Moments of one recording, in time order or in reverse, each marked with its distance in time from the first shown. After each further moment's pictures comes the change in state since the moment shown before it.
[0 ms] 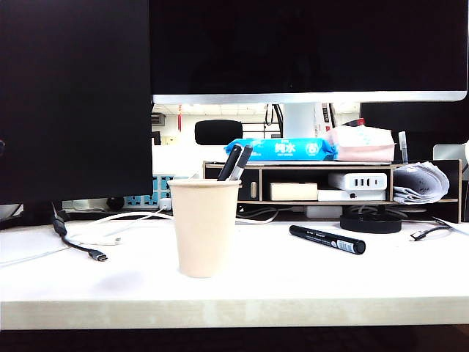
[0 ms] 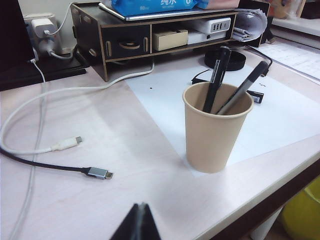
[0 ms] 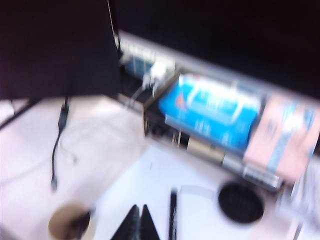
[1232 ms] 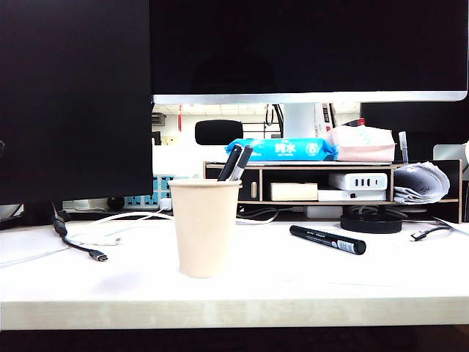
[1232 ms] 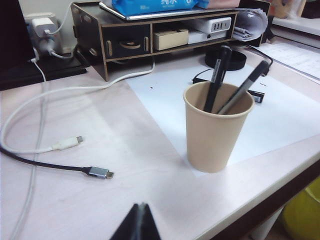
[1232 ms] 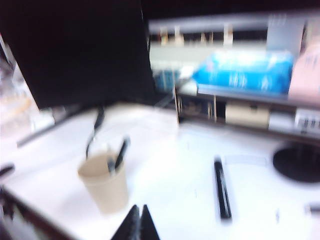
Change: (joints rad) left arm 0.000 0.000 0.000 -0.001 0.000 0.000; right arm 0.000 -1.221 -1.471 0.641 -0.074 0.182
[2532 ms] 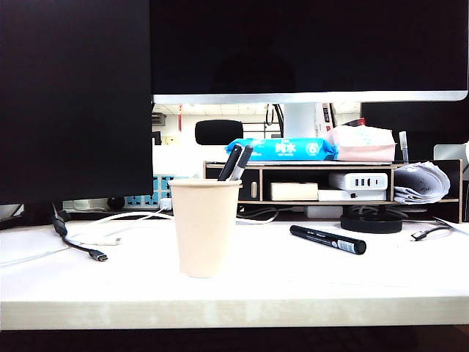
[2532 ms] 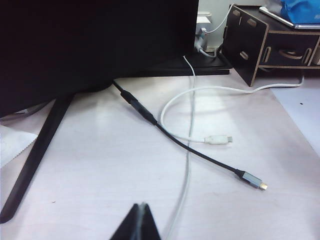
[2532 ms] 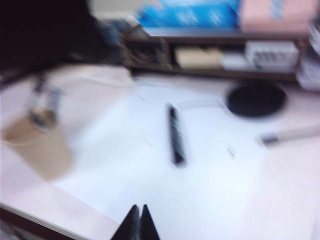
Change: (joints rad) left arm 0.549 0.000 0.000 0.000 0.087 0.000; right arm -0.181 -0.010 -0.138 -0.056 0.000 0.000
